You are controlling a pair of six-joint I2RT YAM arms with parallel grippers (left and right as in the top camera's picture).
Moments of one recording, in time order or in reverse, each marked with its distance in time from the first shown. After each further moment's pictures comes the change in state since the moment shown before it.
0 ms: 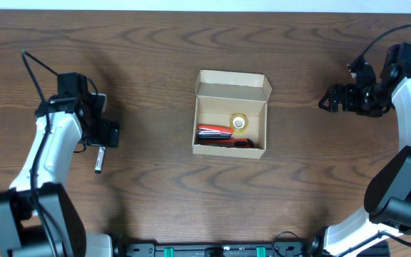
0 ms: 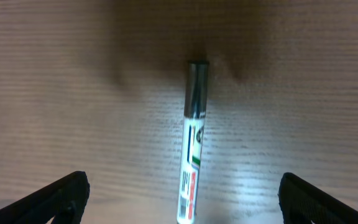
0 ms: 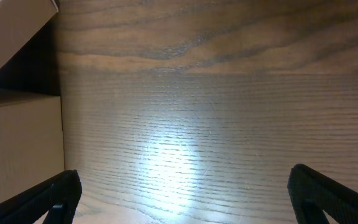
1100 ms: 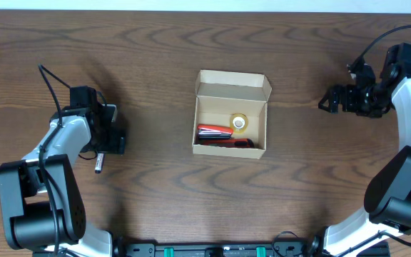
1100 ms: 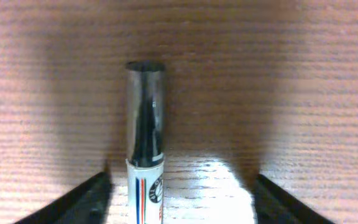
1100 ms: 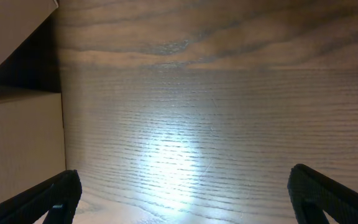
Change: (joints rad) left arm 0.001 0.116 -0.133 0.207 0.096 -0.020; right arm 0.000 0.000 0.000 -0.012 0.000 0.000
